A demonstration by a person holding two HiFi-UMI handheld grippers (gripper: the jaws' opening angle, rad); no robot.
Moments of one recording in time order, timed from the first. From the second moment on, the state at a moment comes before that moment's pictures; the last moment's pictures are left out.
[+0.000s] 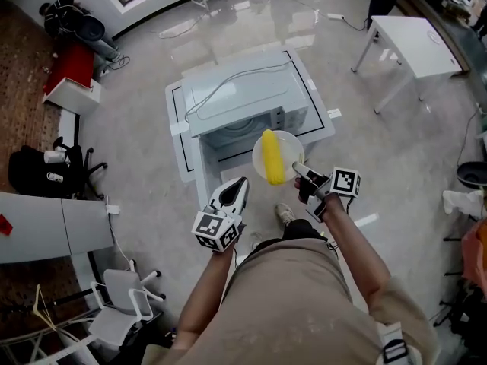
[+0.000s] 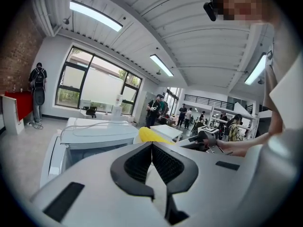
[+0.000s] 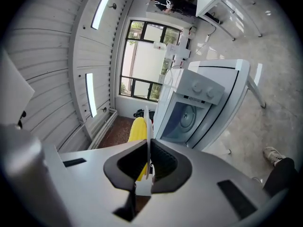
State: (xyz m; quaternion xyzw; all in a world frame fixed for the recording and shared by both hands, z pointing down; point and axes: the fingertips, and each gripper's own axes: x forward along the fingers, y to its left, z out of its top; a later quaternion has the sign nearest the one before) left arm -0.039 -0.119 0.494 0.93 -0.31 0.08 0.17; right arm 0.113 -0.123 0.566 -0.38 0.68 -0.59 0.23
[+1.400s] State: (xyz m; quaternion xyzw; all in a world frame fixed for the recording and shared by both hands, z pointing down) left arm -0.041 -0.204 0.579 0.88 -0.43 0.11 0.17; right arm 0.074 -0.252 0.738 -0.32 0.68 -0.64 0.14
